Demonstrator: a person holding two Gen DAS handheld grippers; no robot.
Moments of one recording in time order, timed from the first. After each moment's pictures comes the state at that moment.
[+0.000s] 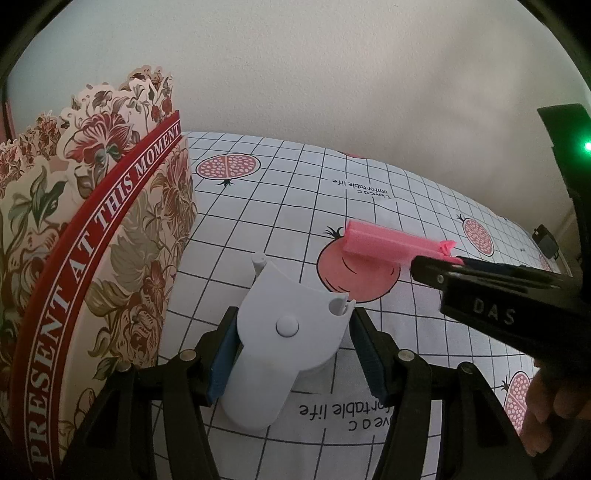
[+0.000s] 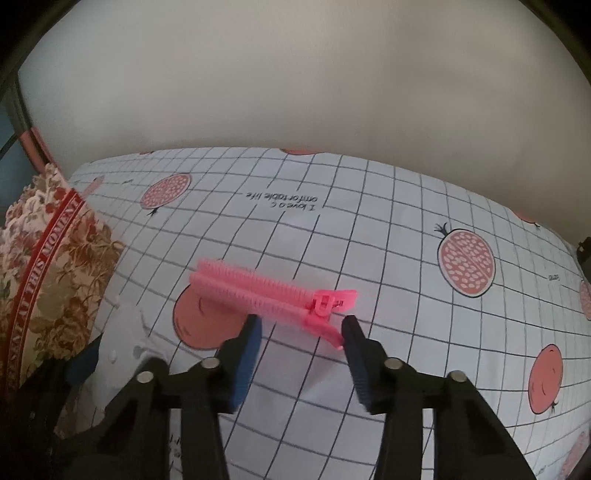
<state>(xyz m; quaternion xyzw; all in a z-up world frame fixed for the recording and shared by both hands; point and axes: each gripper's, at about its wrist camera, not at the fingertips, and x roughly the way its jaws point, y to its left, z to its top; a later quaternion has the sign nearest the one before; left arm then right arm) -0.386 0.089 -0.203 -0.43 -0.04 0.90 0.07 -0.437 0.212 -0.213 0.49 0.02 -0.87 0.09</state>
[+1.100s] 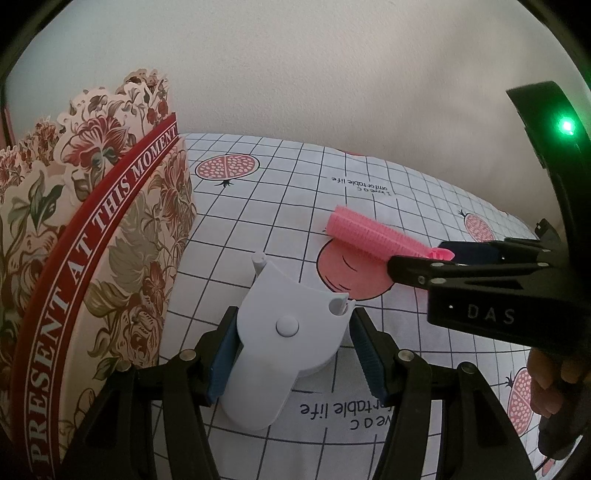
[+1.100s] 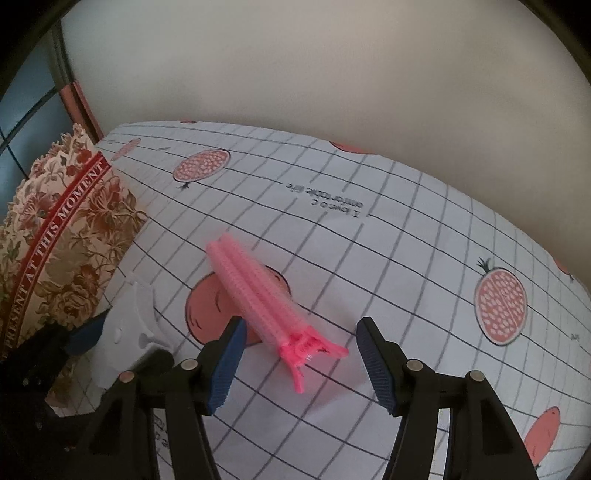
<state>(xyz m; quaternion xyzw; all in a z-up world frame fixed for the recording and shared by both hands) -0.386 0.090 -0.205 -0.43 -0.03 0.90 0.07 -0.459 0.198 -0.221 0.50 0.07 -0.85 0.17</state>
